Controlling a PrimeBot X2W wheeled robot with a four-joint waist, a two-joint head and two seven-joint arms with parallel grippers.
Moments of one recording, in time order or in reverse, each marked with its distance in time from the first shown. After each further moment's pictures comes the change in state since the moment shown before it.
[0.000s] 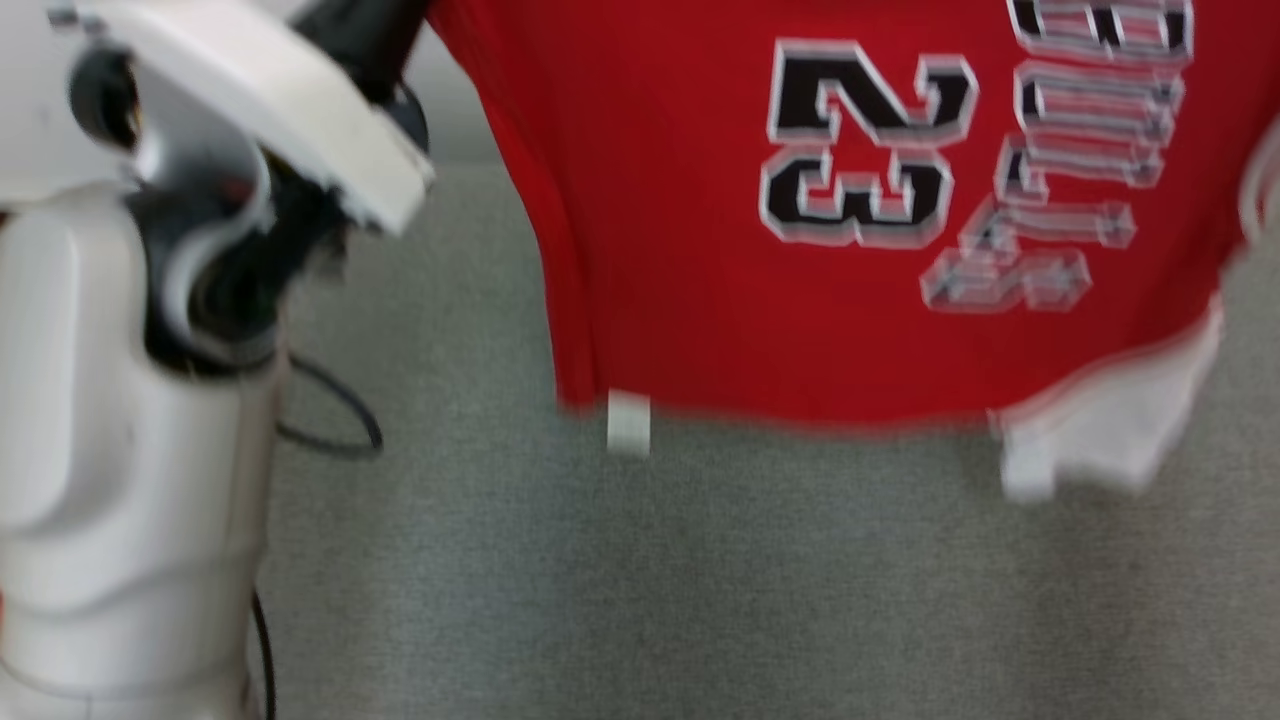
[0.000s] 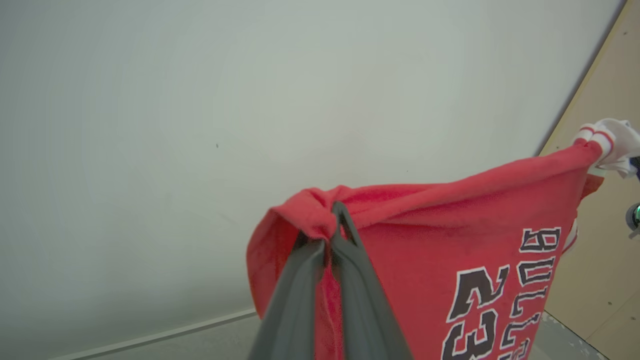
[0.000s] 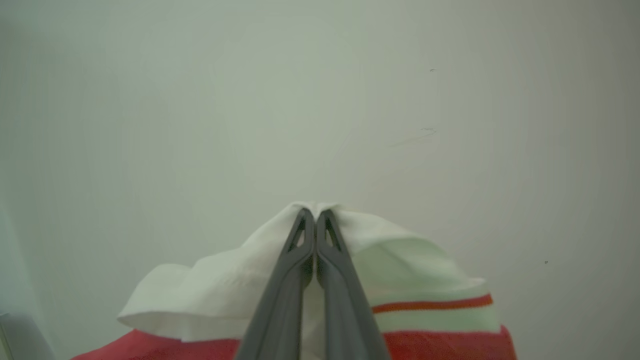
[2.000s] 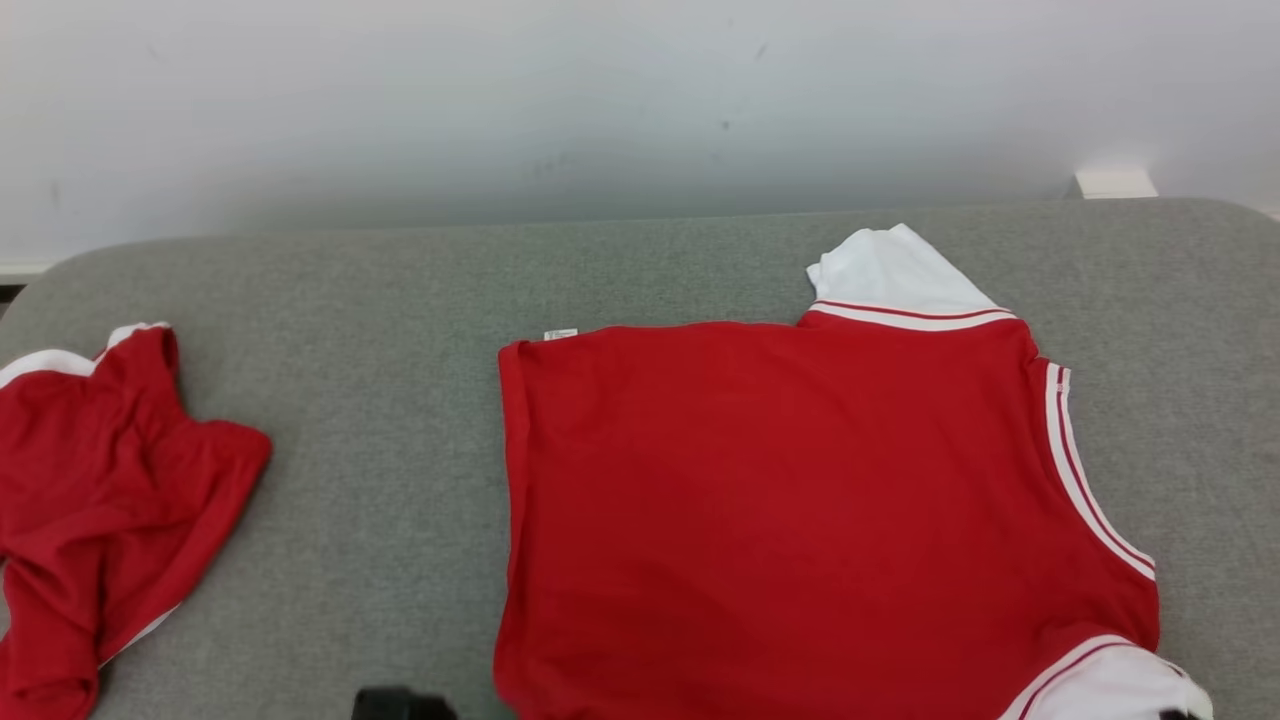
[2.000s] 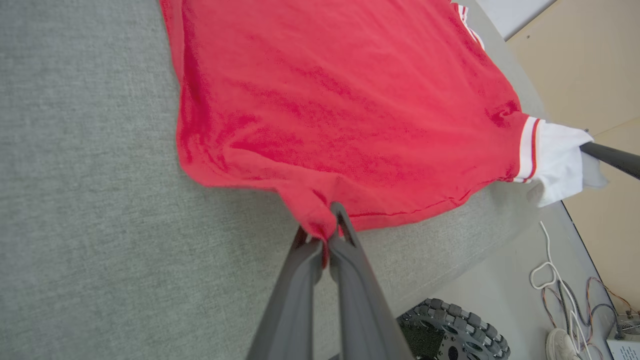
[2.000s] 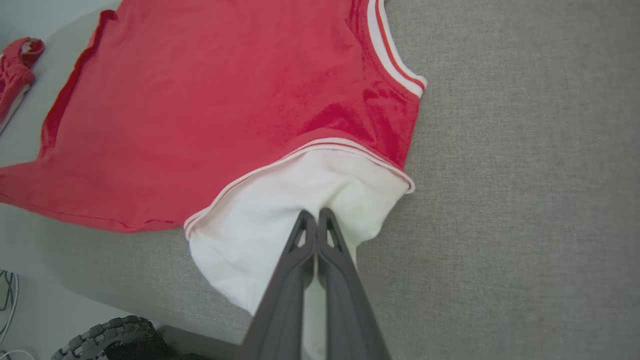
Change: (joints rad) left arm 1.053 0.201 -0.352 -0.193 0.012 0.114 -0.280; right arm 1.273 -0.411 0.271 -0.234 0.208 0.000 0.038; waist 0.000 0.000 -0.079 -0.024
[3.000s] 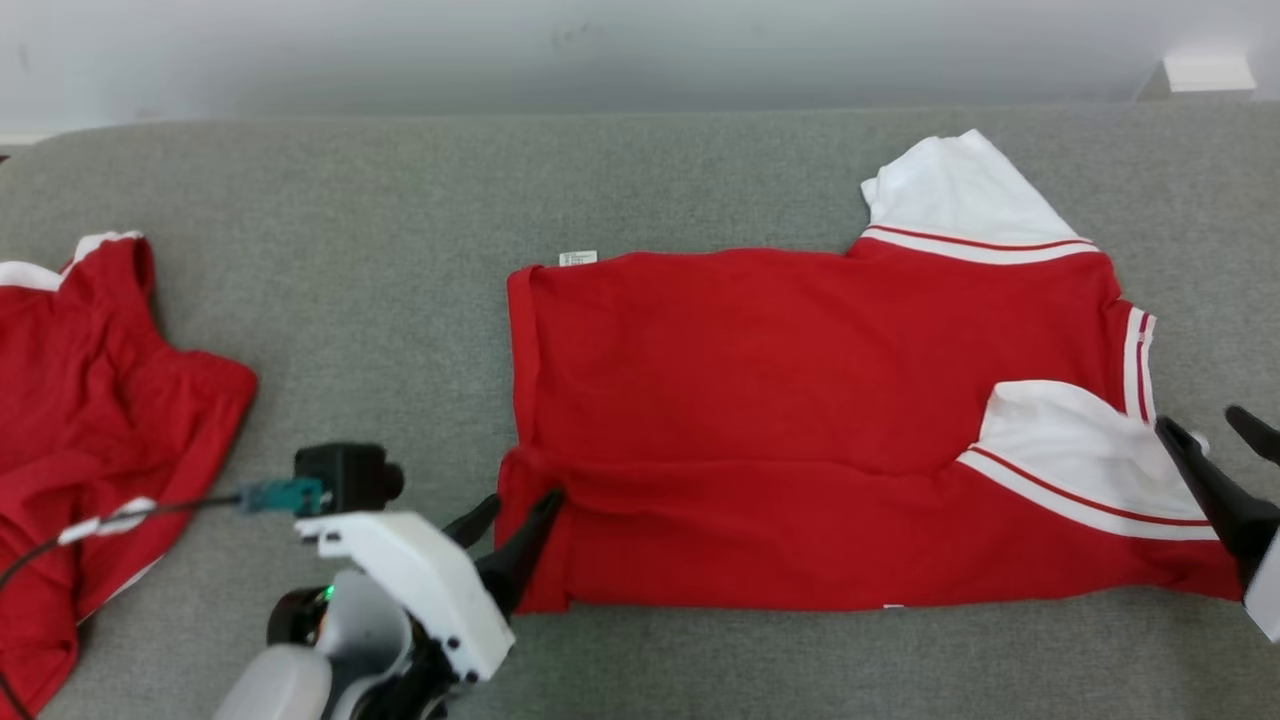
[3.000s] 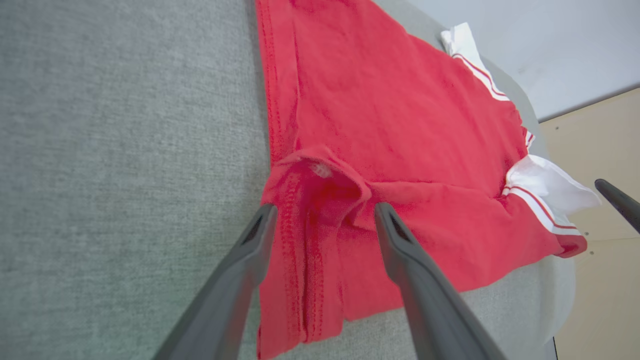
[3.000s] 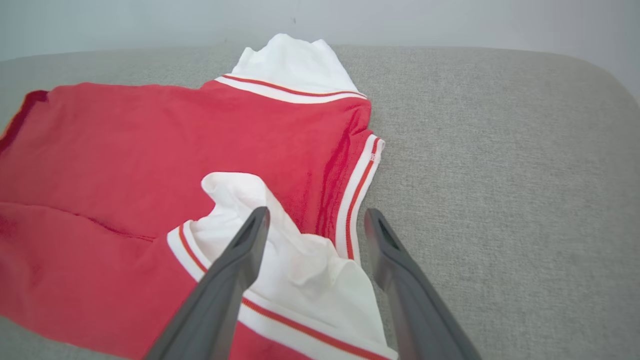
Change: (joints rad) left arm -0.419 -0.111 0.133 0.188 -0.190 0.093 0.189; right arm -0.589 0.082 0.014 0.233 -0.178 0.000 0.113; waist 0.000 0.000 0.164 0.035
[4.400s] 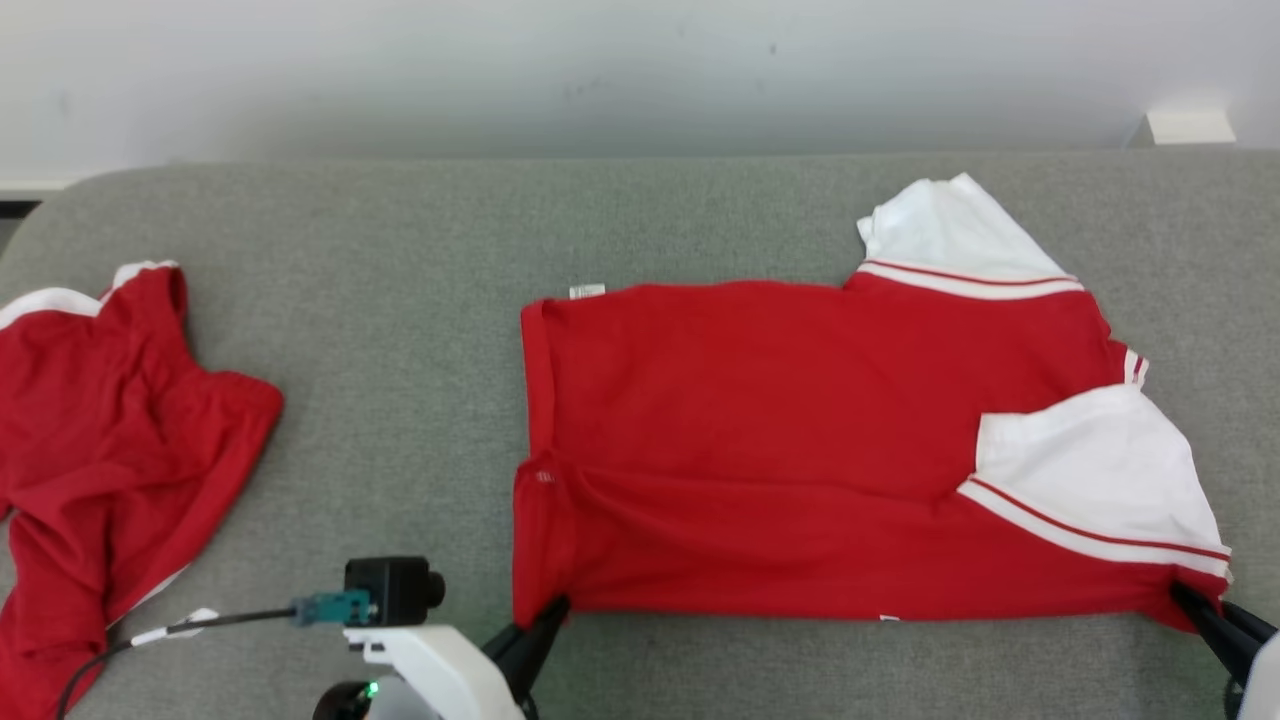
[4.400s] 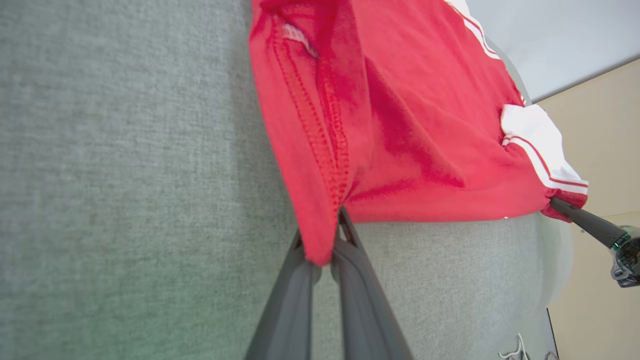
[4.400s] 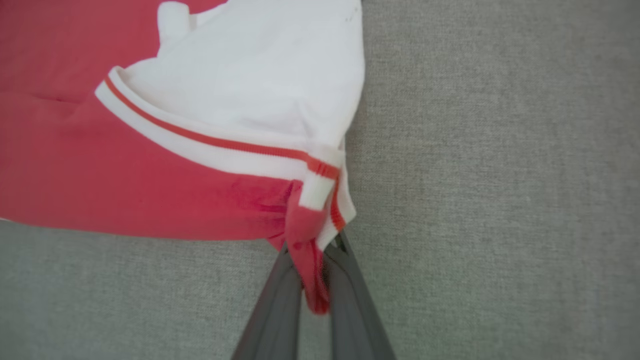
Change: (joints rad) left arm 0.126 -0.030 -0.060 0.116 0.024 -0.076 -0.164; right arm 0.139 -0.033 0.102 0.181 0.069 0.001 -0.077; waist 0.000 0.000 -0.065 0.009
